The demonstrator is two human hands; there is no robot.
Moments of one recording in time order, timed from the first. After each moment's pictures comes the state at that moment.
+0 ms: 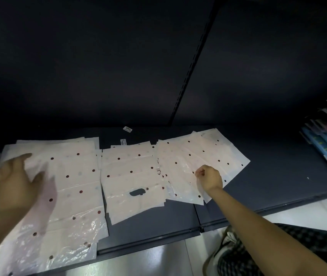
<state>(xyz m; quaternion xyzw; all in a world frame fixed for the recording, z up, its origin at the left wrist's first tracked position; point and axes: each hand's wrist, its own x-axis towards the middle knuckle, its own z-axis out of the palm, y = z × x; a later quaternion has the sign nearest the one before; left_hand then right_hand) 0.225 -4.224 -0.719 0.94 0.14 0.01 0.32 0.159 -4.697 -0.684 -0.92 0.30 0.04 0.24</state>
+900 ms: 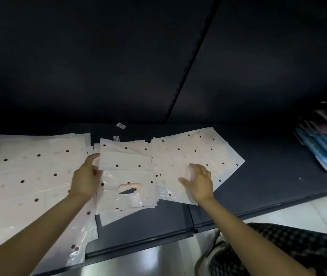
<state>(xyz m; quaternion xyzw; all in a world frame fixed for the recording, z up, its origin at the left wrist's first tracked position) 0.210 -4.371 -0.684 0.88 0.06 -0.08 0.46 0.142 -4.681 -0.692 -0.95 0.24 0.05 0.22</state>
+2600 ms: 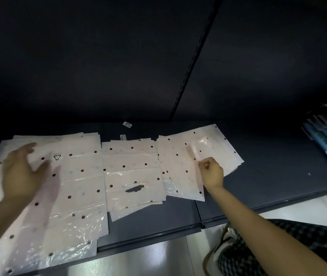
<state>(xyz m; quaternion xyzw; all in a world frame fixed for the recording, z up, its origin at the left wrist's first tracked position) 0.228 -4.239 -0.685 0.93 0.12 0.04 0.35 0.154 -4.681 -0.672 -0.88 0.33 -0.08 0.33</state>
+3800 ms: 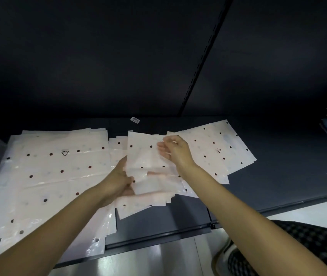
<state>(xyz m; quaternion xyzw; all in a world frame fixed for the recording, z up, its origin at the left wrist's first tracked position) 0.192 -4.386 -0.666 0.65 0.08 -0.36 0.66 0.215 -4.568 -0.636 -0.65 0.25 0.04 0.72</state>
